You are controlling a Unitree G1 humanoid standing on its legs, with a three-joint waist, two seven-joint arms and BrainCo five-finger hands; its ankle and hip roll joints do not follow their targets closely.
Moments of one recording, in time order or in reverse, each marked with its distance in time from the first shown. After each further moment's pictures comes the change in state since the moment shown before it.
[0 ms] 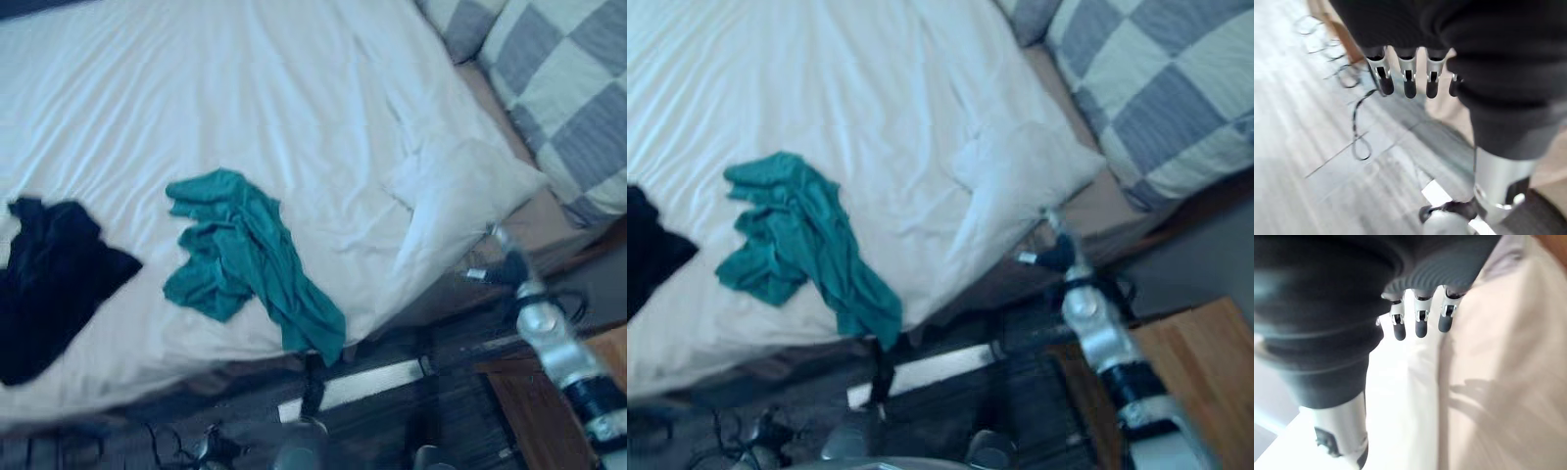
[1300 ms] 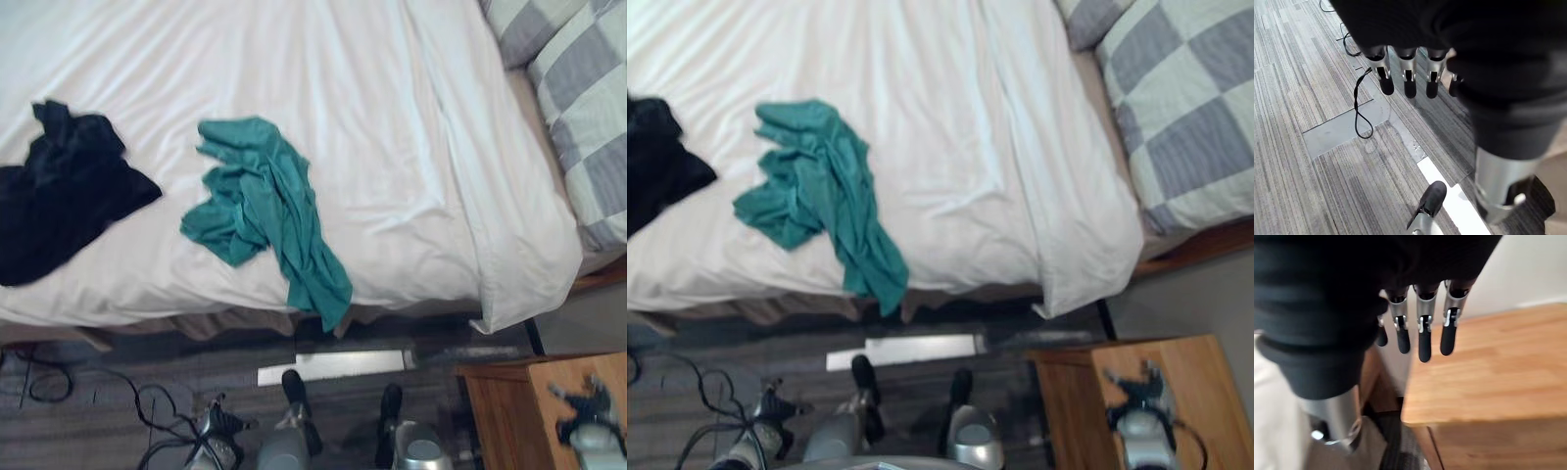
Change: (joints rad) left arm -0.024 0.011 -0.016 -0.115 0.000 0.040 -0.004; right arm 0.470 0.262 -0.441 0.485 0.217 0.095 -0.106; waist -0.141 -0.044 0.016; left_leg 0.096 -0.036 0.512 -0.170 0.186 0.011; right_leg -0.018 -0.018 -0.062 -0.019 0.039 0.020
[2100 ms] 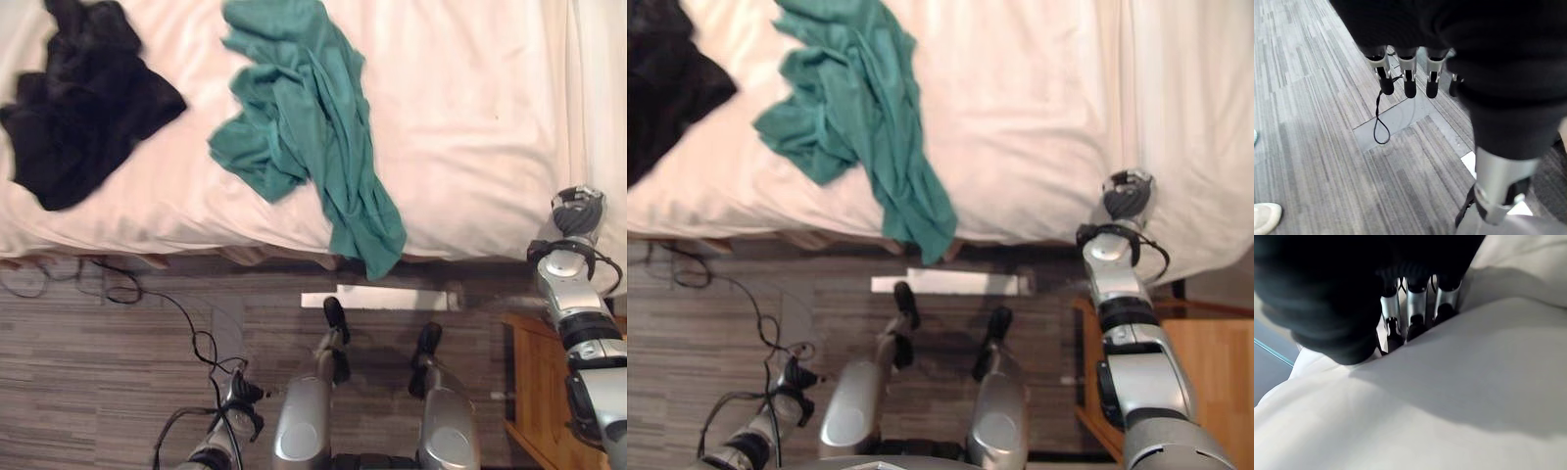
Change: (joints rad) left arm -0.139 -0.003 -0.106 -0.048 -0.086 -0.025 0.042; right arm -0.745 -0.118 0.265 -0.026 0.061 -0.170 -0.211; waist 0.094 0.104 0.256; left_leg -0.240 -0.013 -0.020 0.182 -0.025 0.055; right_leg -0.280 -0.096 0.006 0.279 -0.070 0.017
